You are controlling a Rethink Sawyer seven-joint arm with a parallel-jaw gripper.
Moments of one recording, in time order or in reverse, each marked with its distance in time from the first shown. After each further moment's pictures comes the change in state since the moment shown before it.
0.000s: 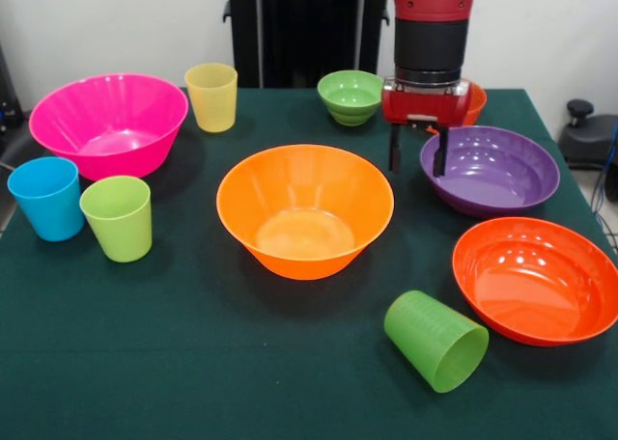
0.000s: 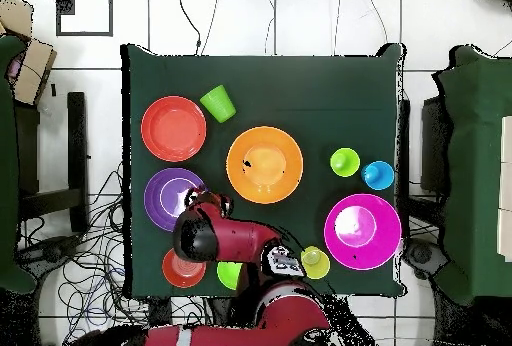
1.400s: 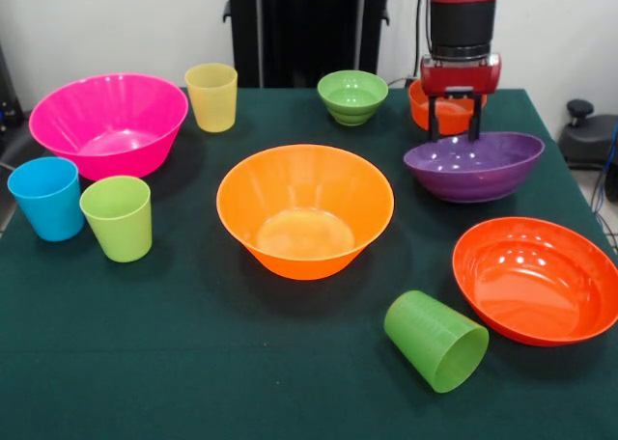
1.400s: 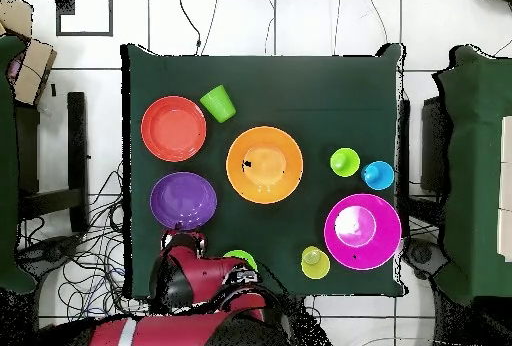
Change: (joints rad) arm 0.114 0.060 0.003 0.147 -0.085 -0.197 0.064
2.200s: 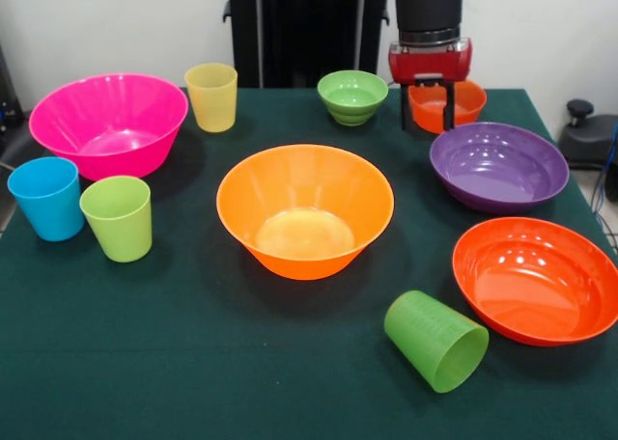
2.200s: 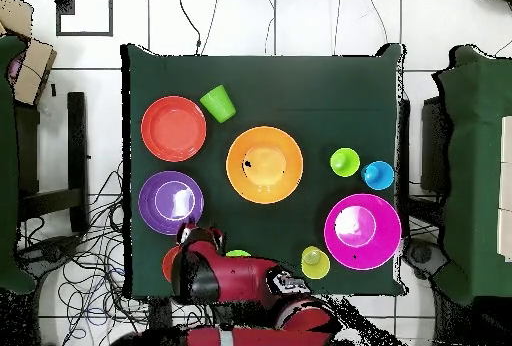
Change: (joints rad) arm -0.203 -0.099 0.087 0.064 -0.041 0.055 0.000
